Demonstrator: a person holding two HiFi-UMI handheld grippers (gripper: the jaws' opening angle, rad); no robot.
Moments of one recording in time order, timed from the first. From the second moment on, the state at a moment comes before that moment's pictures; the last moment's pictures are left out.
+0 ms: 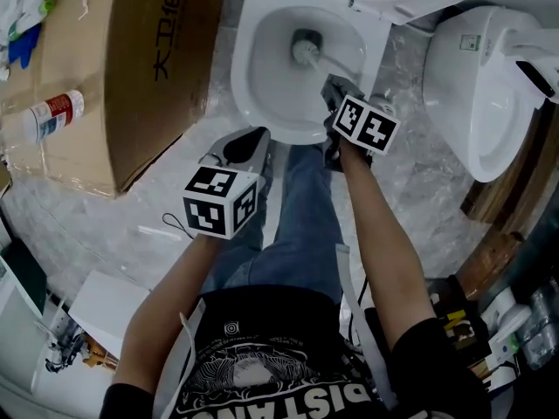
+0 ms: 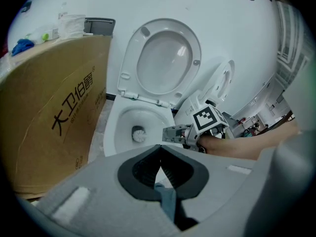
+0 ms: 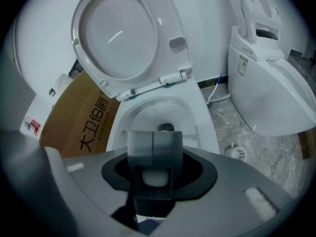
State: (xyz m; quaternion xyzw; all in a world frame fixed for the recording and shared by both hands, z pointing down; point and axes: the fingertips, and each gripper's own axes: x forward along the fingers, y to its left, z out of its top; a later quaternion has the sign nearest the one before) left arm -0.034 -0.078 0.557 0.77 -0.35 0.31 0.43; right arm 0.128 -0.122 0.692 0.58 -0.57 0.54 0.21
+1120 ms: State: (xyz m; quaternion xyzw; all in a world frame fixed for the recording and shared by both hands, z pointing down) left arm -0.012 -0.067 0.428 0.85 -0.29 0.25 0.35; right arm 0.091 -0.027 0.466 0.63 -0.62 0.45 0.13
